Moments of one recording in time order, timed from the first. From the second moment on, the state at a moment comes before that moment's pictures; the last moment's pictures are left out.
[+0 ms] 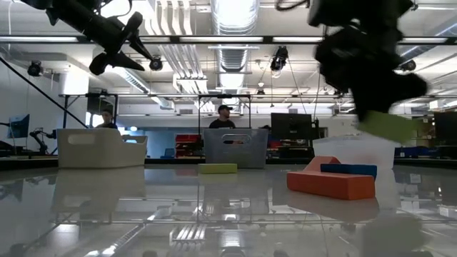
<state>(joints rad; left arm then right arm) 0.78 0.80 0.78 -0.29 0.00 -0.62 0.05 1.41 0.92 -0.80 -0.19 1.19</state>
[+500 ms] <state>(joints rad) 0.78 0.80 0.78 -0.22 0.00 -0.70 -0.28 1.55 1.28 -0.49 0.01 0.74</state>
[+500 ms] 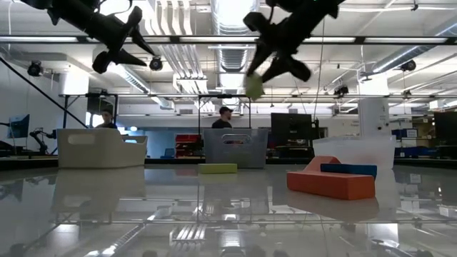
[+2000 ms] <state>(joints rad) 0.78 0.77 0.78 -0.19 0.01 -0.74 -0.42 2.00 1.44 -0.10 0.24 0.40</state>
